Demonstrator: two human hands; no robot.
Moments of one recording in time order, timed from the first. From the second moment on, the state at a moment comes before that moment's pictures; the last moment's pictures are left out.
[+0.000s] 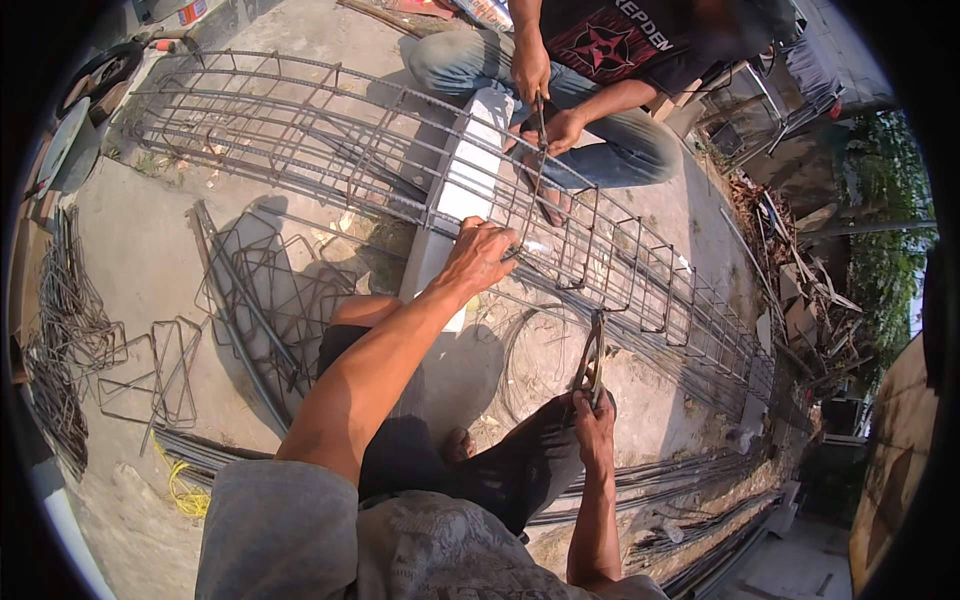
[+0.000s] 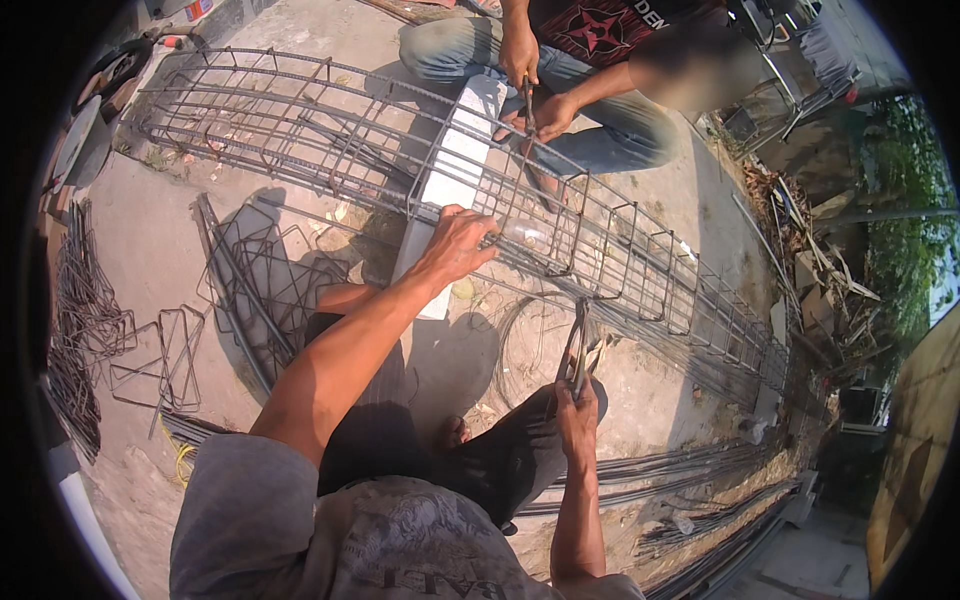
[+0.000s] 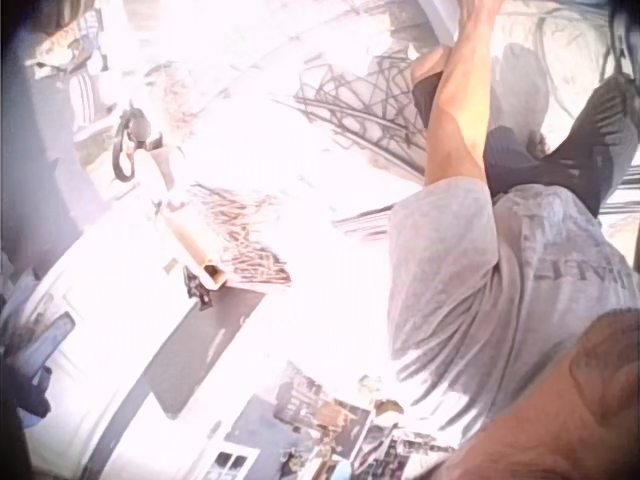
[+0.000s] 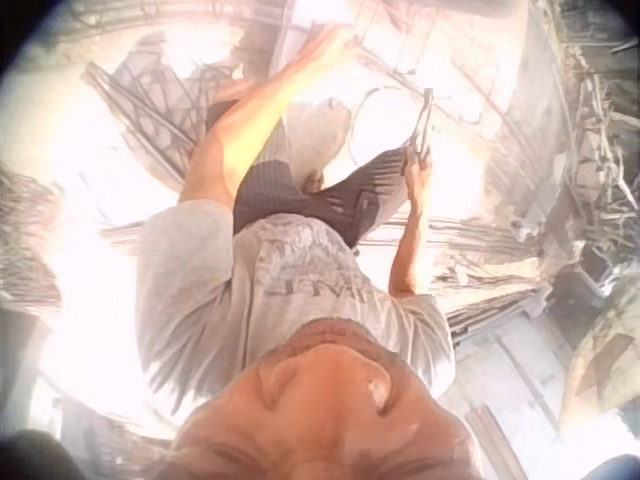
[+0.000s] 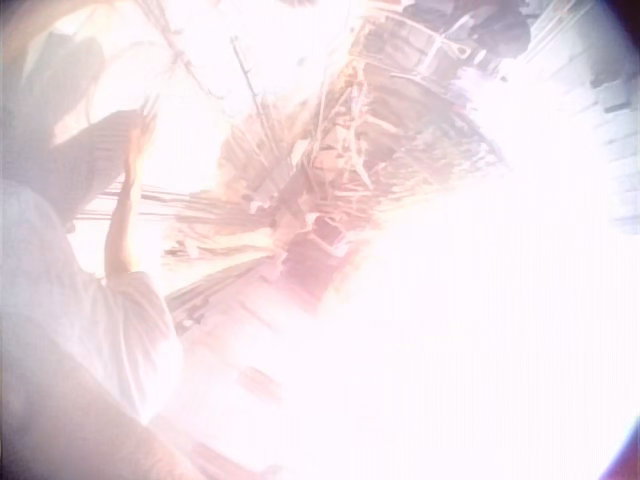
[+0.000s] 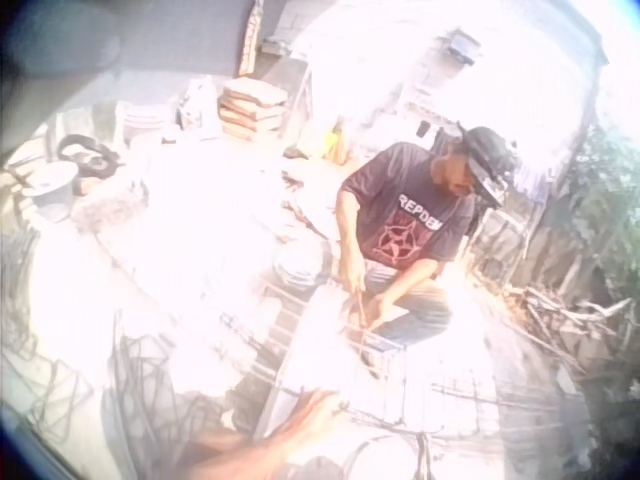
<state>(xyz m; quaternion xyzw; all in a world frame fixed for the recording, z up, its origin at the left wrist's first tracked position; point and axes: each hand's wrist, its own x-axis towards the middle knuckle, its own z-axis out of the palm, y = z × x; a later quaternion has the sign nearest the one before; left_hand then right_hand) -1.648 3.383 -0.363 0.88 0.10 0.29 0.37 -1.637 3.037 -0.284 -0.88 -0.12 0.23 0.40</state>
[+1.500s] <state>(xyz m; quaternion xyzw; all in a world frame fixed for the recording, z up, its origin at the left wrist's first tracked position) -1.641 3.378 -0.375 0.85 0.15 0.34 0.37 -1.582 3.209 -0.173 -0.80 -0.51 -0.11 -0.29</state>
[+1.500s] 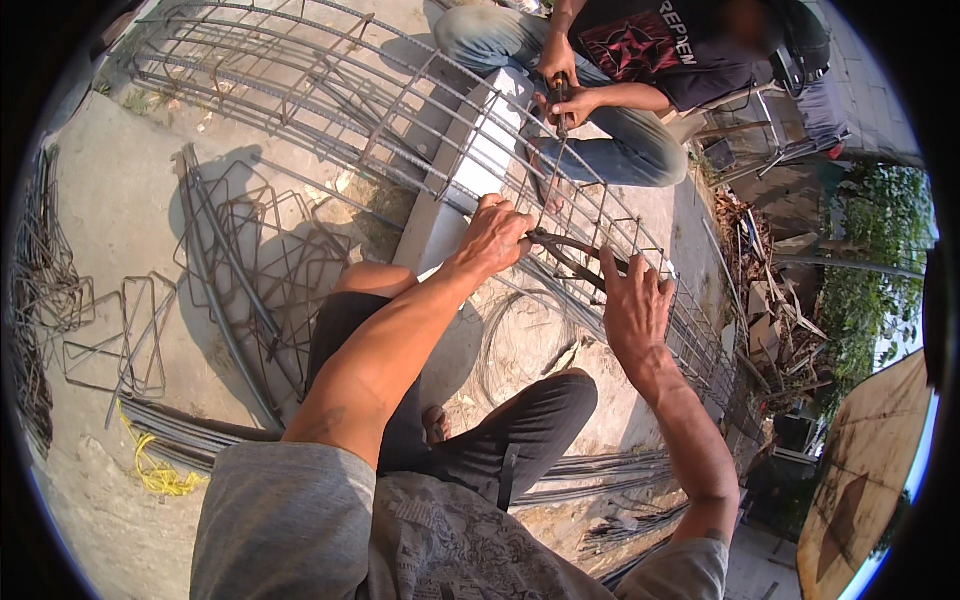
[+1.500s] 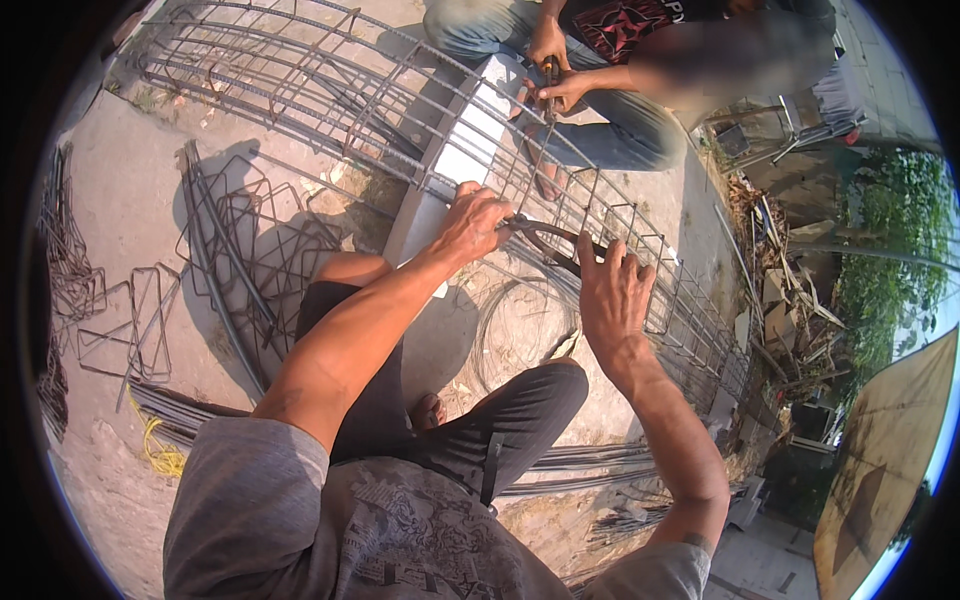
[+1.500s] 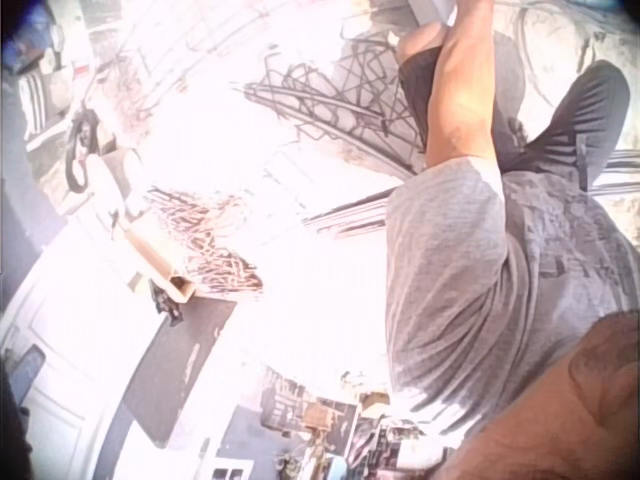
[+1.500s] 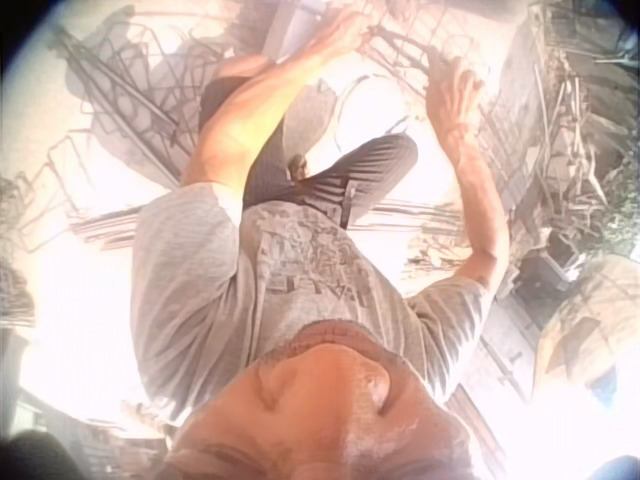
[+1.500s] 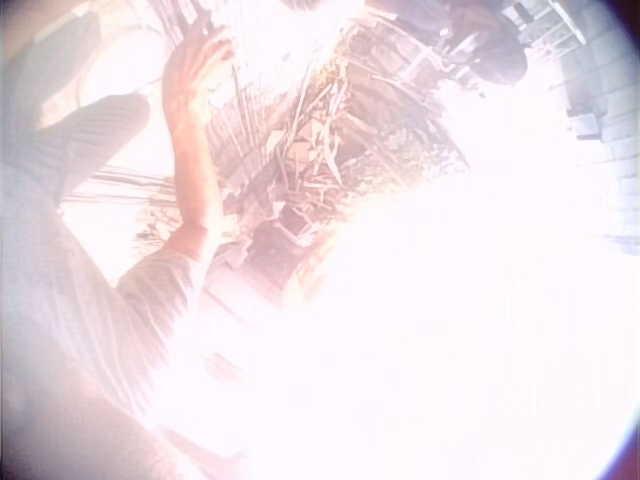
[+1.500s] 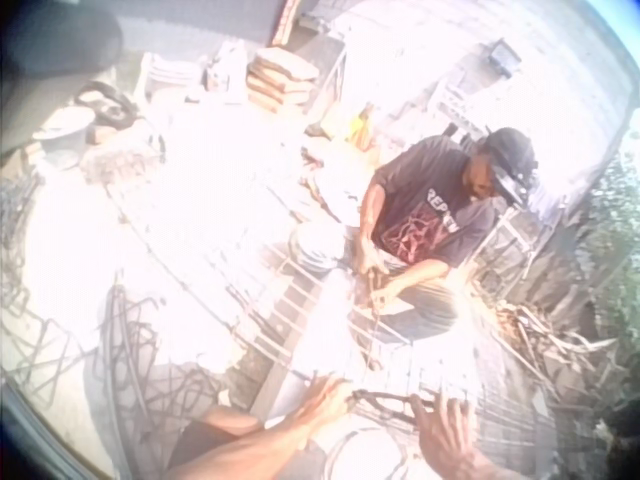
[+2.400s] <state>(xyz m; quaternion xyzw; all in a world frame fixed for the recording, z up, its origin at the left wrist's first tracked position) -1.635 3.399 -0.337 0.87 0.13 0.16 0.45 -1.524 3.175 -0.190 -0.78 -0.13 0.57 0.20</state>
